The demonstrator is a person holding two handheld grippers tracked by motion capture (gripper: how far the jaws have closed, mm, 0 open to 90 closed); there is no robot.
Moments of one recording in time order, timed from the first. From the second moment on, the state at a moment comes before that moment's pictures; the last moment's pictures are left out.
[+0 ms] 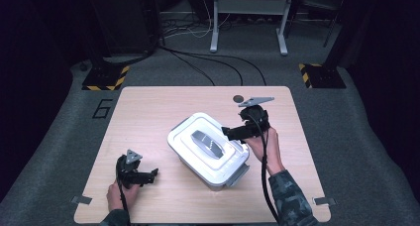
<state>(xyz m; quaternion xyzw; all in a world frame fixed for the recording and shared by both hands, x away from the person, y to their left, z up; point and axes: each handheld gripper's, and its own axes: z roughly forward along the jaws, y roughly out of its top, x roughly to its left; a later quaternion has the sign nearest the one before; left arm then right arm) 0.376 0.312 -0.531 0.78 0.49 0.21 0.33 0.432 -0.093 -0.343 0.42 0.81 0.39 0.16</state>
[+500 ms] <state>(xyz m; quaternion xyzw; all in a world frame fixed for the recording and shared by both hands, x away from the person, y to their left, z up) 0.376 0.312 -0.531 0.78 0.49 0.21 0.33 0.435 -0.141 -0.354 0.46 0.79 0.37 0.17</state>
